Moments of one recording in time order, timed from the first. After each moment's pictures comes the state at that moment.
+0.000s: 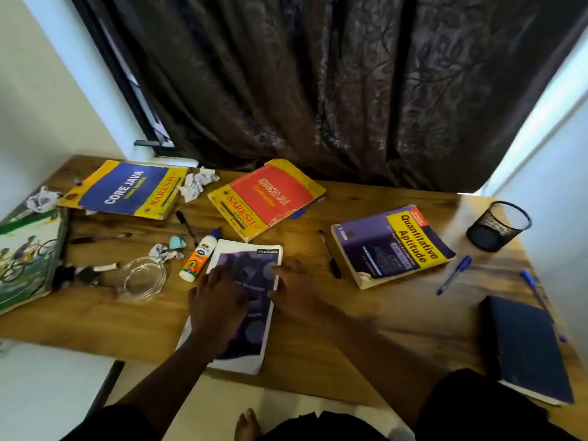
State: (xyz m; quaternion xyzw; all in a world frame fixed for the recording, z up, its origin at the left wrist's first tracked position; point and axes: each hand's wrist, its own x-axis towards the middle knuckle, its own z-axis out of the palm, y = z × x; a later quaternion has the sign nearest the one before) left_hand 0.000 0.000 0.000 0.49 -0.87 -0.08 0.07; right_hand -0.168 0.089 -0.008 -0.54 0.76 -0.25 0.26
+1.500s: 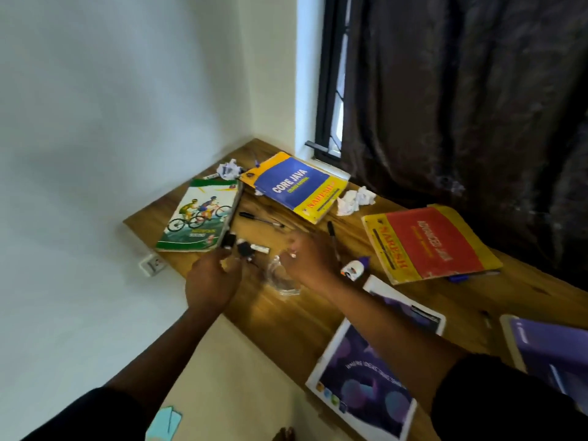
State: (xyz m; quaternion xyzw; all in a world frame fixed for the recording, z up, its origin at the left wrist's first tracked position) left_hand 0.218 -0.128 0.046 0.72 -0.62 -0.18 0.26; right_hand 0.014 -0.130 0.074 -0.66 0.69 -0.21 0.20
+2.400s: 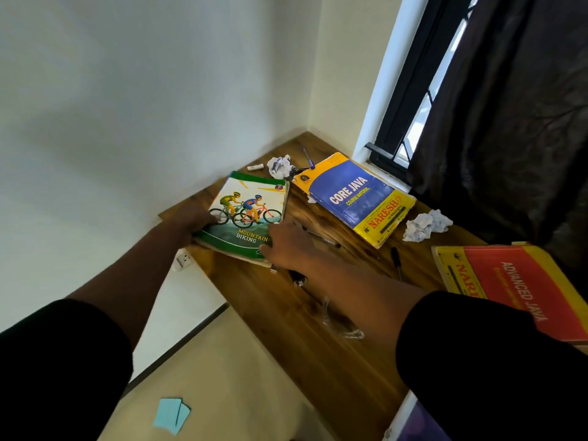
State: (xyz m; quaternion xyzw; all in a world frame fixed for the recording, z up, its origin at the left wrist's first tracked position) left_hand 0.366 -0.336 0.049 0.76 -0.35 -0.49 0.23; right_hand 0.152 -0.297 0.025 -0.77 0.60 -0.01 0.21
